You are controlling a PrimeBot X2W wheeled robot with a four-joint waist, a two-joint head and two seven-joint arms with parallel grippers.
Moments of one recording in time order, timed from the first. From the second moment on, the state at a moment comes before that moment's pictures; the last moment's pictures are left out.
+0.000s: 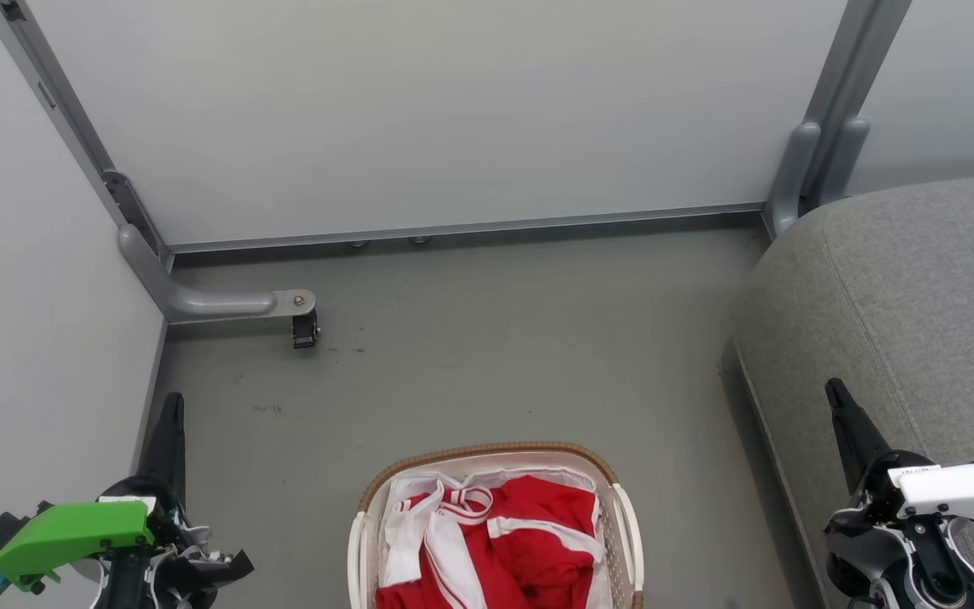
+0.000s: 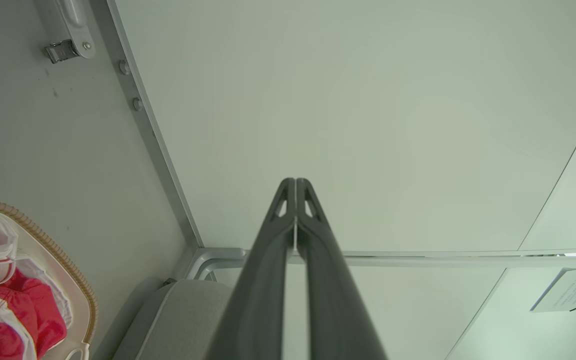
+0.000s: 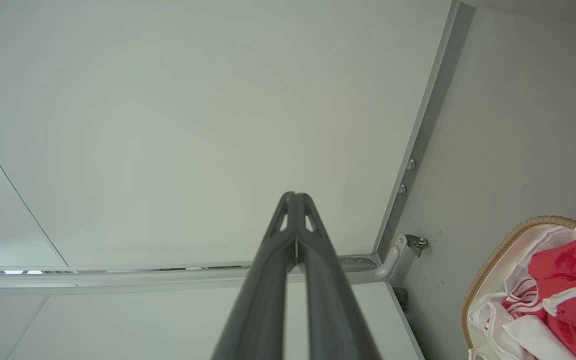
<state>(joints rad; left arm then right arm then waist) -0.10 0.05 0.11 0.24 -1.61 -0.13 0.11 -0.10 -0.05 -0.11 0.24 1.61 0.13 0.11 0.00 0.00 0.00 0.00</state>
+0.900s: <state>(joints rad) -0.10 0.05 0.11 0.25 -1.61 -0.13 0.11 -0.10 -0.05 -0.11 0.25 1.61 0.13 0.11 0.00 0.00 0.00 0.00</state>
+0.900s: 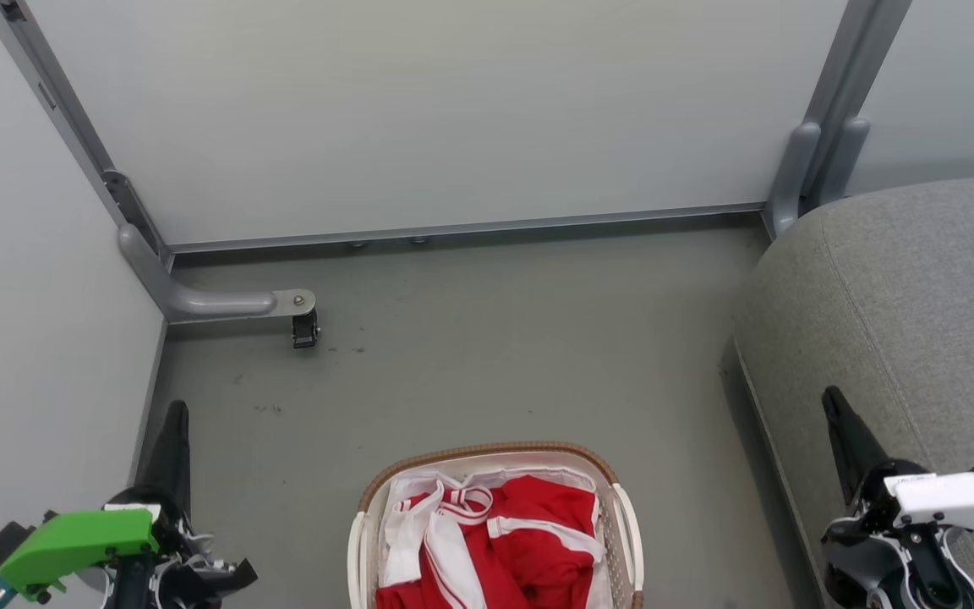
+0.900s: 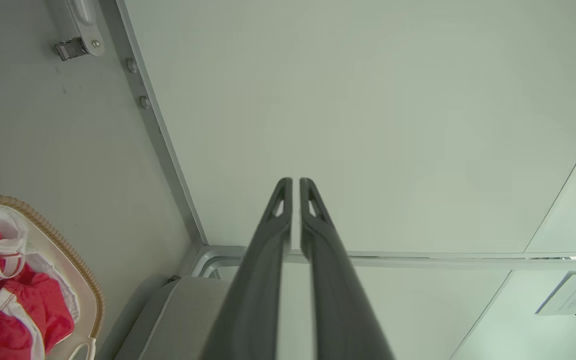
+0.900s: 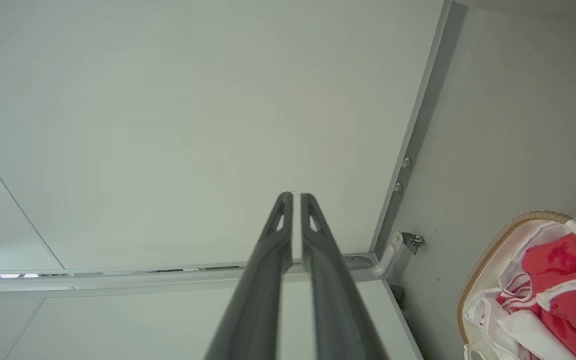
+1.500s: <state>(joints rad) -0.06 0.05 0.09 0.30 -1.46 -0.13 0.05 -0.07 -0.06 -0.08 0.28 1.47 0.13 0.05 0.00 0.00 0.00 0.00</state>
